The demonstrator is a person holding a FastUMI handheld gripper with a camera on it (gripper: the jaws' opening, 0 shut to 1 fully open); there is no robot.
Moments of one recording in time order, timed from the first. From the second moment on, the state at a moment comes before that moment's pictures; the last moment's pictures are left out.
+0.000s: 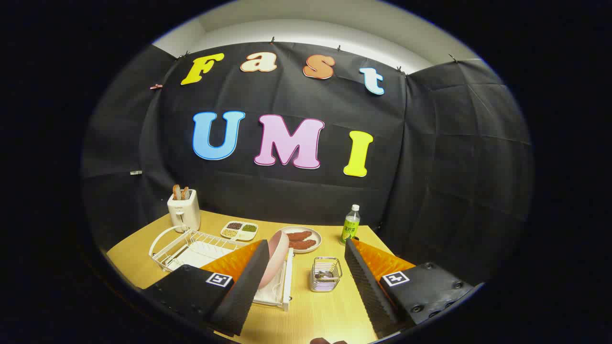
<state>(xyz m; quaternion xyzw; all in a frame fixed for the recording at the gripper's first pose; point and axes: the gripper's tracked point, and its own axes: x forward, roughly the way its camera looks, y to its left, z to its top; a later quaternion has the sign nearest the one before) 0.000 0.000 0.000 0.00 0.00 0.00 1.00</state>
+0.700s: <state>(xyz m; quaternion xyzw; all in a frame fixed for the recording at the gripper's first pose) 0.021 0.002 -0.008 0.02 0.03 -0.01 1.00</state>
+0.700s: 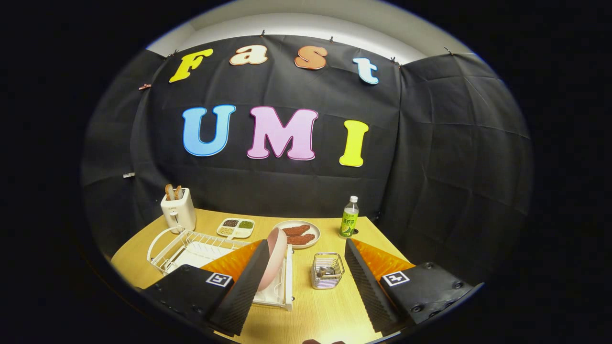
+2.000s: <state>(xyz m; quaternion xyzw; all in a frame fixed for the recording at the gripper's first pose) 0.167 0.038 -0.100 0.04 0.27 -0.06 0.96</state>
